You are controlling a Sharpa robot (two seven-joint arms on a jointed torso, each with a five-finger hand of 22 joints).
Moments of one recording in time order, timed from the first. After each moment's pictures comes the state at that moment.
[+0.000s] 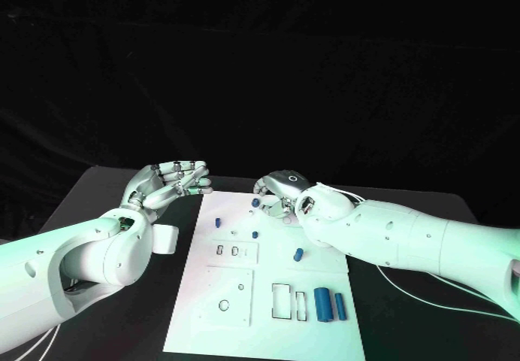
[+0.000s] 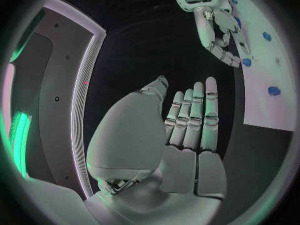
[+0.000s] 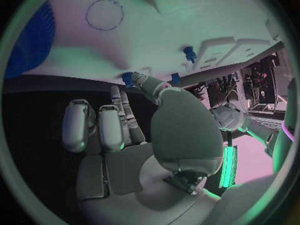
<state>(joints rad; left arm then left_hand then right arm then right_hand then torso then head) 1.27 -0.93 -0.06 1.68 0.00 -0.48 0.49 1.53 -0.15 0.27 0.27 0.08 0.86 0.22 0.24 0.15 1.00 0.18 0.09 0.07 1.00 0.12 0.31 0.25 0.18 0.97 0.21 0.40 0.18 1.26 -0.49 -0.12 1.14 -1.60 -0.48 -0.07 1.22 -0.23 0.58 -0.04 0.15 0.86 0.18 0.20 0.33 1.04 0.12 0.06 0.10 1.47 0.03 1.35 1.09 0.07 1.35 0.14 1.36 1.24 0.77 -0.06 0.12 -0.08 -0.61</state>
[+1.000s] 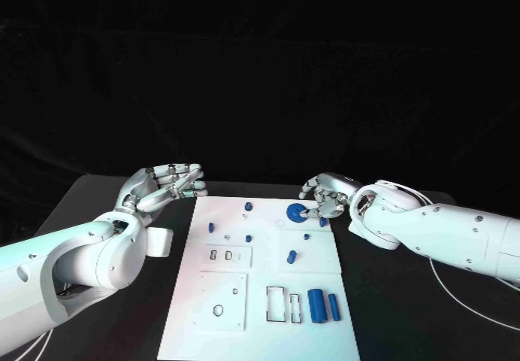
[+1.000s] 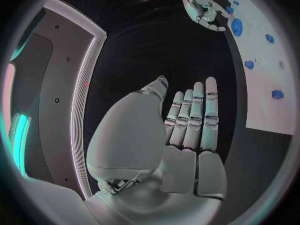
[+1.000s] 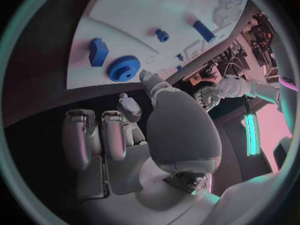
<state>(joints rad) 1.27 -0.94 -0.06 1.67 0.00 -0.46 0.49 1.53 -0.15 0.27 0.27 0.07 0.86 0.22 0.24 0.15 1.00 0.18 0.08 0.07 1.00 0.12 0.31 0.25 0.18 0.97 0.21 0.40 0.18 1.29 -0.82 -0.11 1.35 -1.30 -0.33 -0.06 1.27 -0.20 0.27 0.11 0.25 0.76 0.16 0.32 0.45 1.30 0.07 1.13 1.11 1.47 -0.01 1.49 1.31 0.04 1.47 0.10 1.49 1.31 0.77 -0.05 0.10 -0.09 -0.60</state>
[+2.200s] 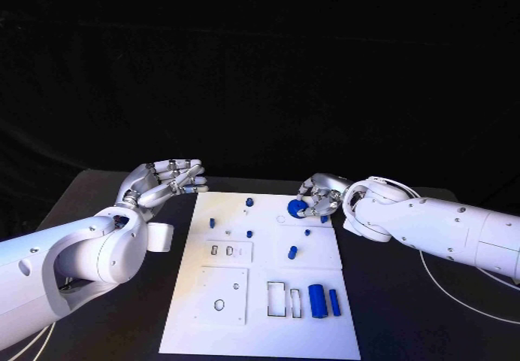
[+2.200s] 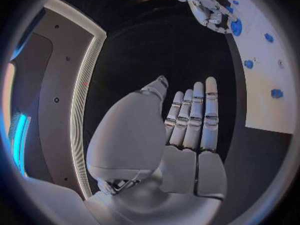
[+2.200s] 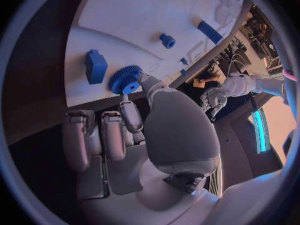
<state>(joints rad) 1.27 -0.94 -0.06 1.67 0.00 -0.46 0.49 1.53 -0.15 0.27 0.27 0.07 0.86 0.22 0.24 0.15 1.00 0.18 0.08 0.07 1.00 0.12 0.31 0.25 0.18 0.97 0.21 0.40 0.18 1.29 -0.75 -0.11 1.26 -1.24 -0.25 -0.08 1.30 -0.18 0.28 0.14 0.26 0.75 0.16 0.35 0.46 1.34 0.07 1.26 1.25 1.47 0.00 1.50 1.31 0.04 1.47 0.10 1.50 1.31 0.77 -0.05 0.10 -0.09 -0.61</state>
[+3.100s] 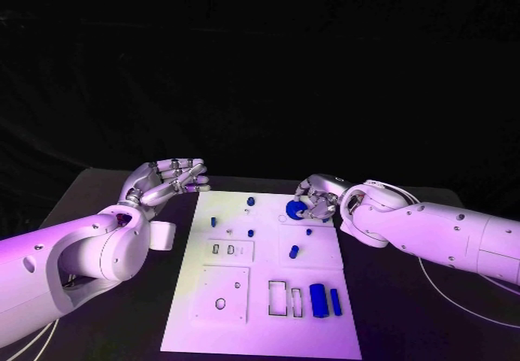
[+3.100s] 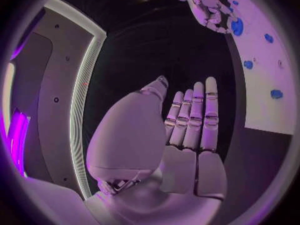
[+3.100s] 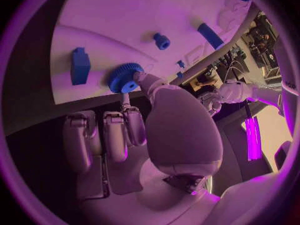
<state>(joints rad) 1.27 -0.94 -0.06 1.67 0.00 -0.46 0.48 1.53 -0.15 0.27 0.27 0.07 0.86 0.22 0.24 0.15 1.00 0.18 0.08 0.07 1.00 0.13 0.31 0.25 0.18 0.97 0.21 0.40 0.18 1.28 -0.75 -0.11 1.30 -1.32 -0.33 -0.07 1.34 -0.18 0.45 0.12 0.25 0.86 0.15 0.39 0.45 1.44 0.02 1.39 1.31 1.47 -0.04 1.52 1.31 0.02 1.46 0.08 1.55 1.31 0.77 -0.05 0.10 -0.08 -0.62</state>
